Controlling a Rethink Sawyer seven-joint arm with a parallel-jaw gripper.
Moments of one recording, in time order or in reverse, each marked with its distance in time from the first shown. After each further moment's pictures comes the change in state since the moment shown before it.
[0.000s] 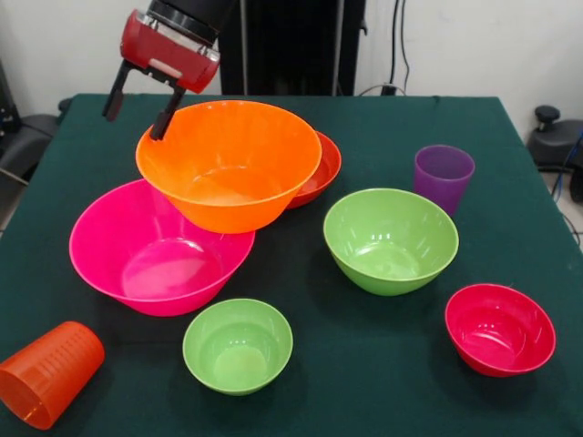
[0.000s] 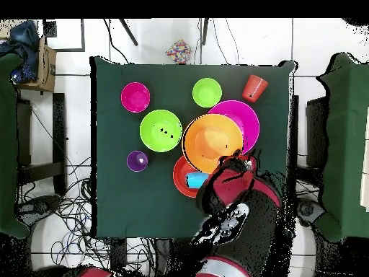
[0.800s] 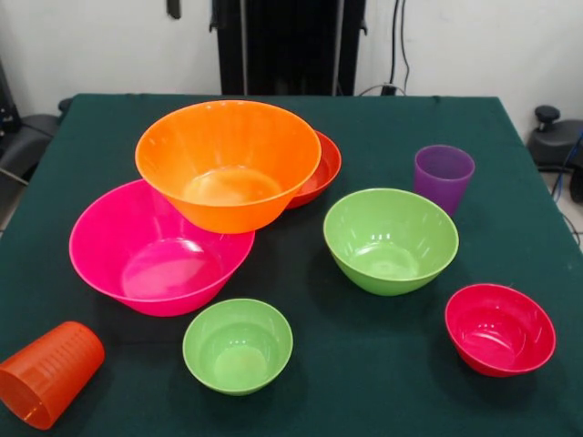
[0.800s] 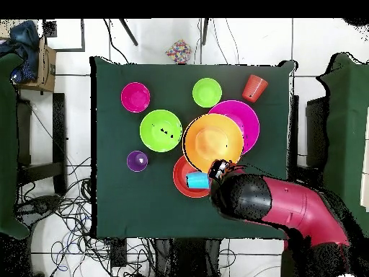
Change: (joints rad) arm -0.595 -0.584 0.743 0.362 0.477 0.720 -0.156
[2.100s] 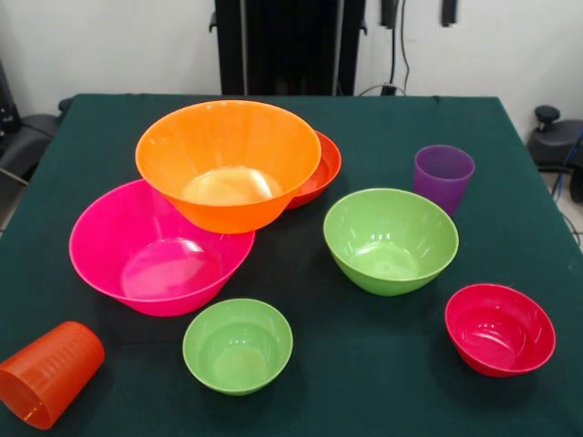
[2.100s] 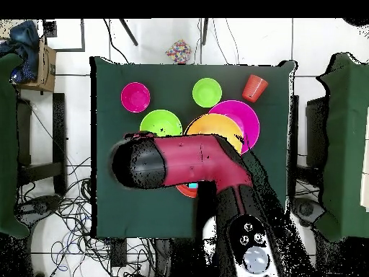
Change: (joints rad) arm 0.313 0.053 0.096 -0.153 0.049 0.026 -0.003
